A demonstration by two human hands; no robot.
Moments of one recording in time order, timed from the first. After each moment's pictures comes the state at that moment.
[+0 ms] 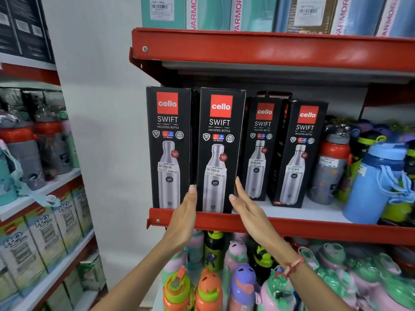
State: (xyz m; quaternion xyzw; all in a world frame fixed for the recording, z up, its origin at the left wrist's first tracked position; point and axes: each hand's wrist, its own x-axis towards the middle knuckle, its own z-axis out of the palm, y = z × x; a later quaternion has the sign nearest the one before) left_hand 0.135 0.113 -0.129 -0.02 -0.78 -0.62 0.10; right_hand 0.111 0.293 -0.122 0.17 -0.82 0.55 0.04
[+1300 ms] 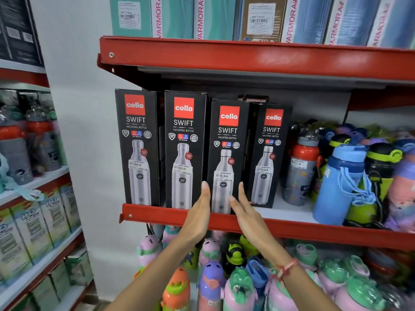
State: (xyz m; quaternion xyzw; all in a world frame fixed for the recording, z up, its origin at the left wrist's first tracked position) left_hand 0.131 0.233 -0.117 -0.01 -0.75 -0.65 0.07; right_hand 0.120 0.374 -0.118 0.13 -0.86 0.50 0.03
